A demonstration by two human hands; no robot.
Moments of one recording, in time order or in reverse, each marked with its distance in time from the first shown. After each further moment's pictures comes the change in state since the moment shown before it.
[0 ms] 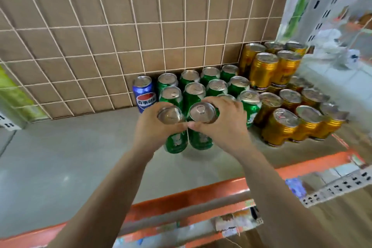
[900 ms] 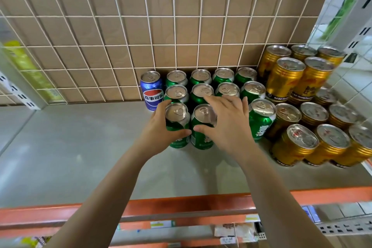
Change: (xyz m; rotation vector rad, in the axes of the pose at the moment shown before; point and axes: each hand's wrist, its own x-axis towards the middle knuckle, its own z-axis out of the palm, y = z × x) left_hand 0.010 -0.017 0.020 0.146 -0.046 -0.058; right_hand 0.031 0.029 0.008 -0.150 -0.151 -0.233
